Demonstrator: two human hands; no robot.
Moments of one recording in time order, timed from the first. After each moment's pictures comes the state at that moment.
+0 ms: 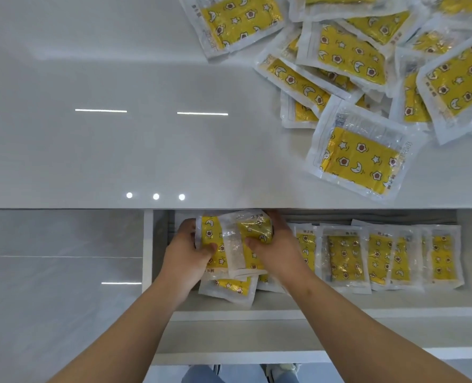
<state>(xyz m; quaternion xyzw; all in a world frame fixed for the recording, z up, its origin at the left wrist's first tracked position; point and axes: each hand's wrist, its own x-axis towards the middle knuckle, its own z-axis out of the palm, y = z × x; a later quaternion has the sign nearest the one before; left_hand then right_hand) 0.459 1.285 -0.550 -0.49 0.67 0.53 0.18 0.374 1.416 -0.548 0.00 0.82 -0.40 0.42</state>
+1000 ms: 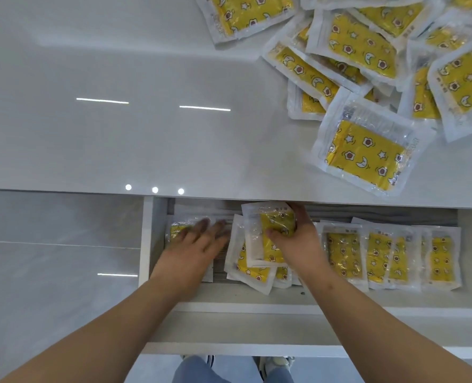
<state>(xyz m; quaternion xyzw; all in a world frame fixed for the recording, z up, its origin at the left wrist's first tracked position) 0.486 1.283 -0.571 -0.03 0.93 0.08 0.35 0.364 1.439 -0.554 0.05 0.82 -0.41 0.39</state>
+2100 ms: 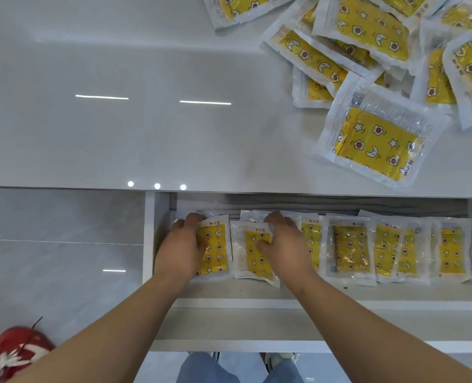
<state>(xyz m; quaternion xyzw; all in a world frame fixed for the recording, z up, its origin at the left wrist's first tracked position) 0.479 1.278 -0.577 -0.37 0.84 0.29 0.29 0.389 1.428 -0.570 -0.12 0.89 -0.18 0.40</state>
